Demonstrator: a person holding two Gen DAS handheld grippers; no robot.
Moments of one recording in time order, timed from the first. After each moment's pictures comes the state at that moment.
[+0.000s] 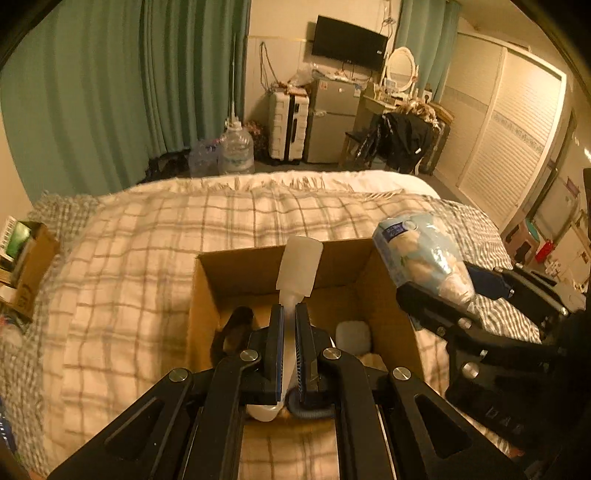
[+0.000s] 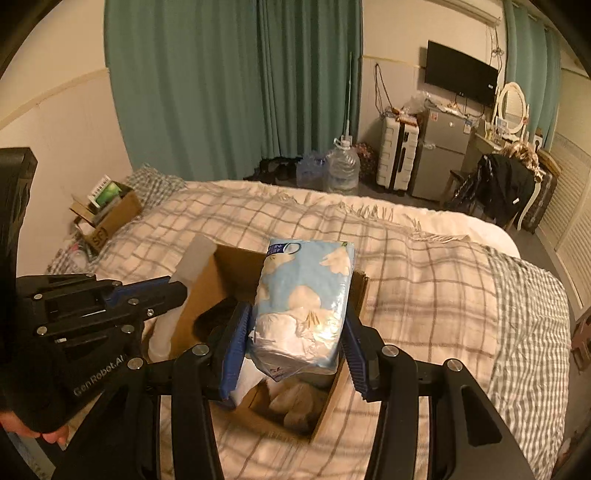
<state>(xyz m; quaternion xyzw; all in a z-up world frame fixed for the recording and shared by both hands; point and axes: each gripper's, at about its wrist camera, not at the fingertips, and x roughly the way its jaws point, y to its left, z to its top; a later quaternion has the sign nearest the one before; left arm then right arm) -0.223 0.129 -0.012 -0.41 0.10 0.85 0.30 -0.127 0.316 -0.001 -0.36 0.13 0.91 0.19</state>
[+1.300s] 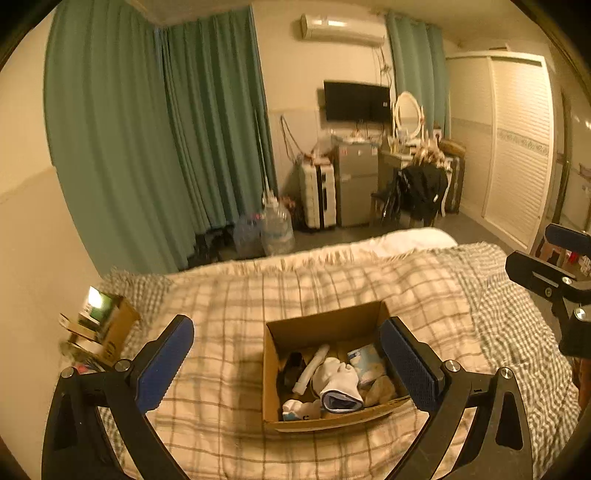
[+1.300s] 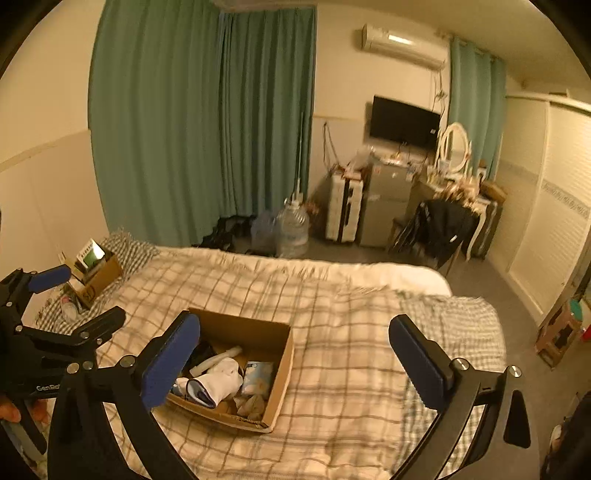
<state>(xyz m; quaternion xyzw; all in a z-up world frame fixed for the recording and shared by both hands) -0.124 0.078 0.121 -0.25 0.15 0.93 0.25 -0.004 0.286 0.136 -0.25 0.09 0.92 0.30</state>
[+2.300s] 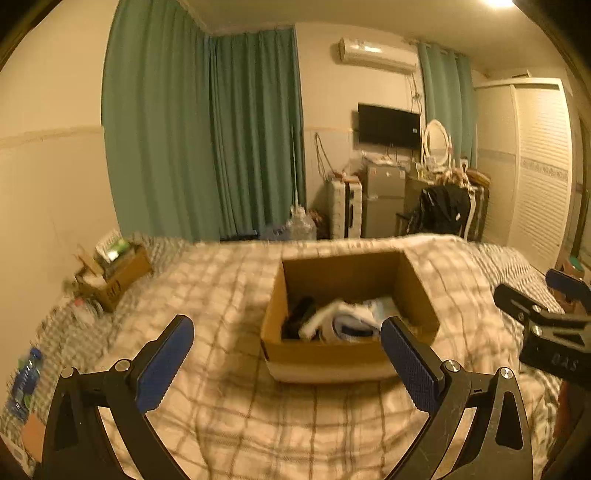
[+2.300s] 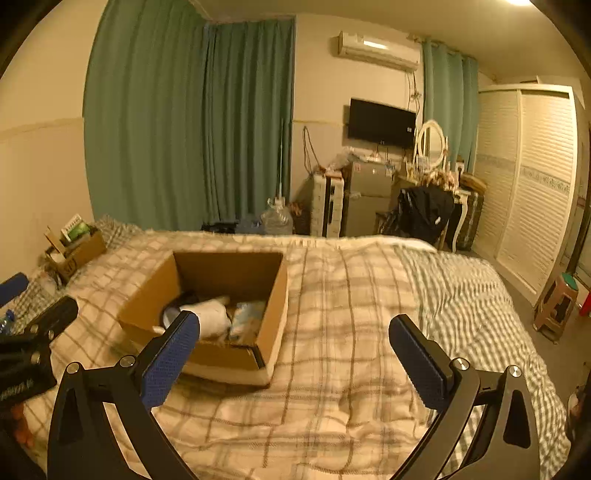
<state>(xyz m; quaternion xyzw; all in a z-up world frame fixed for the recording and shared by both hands) -0.060 0.028 -0.022 -0.21 0.09 0.95 0.20 0.029 0.240 -0.028 -0.22 0.10 0.91 0.33</state>
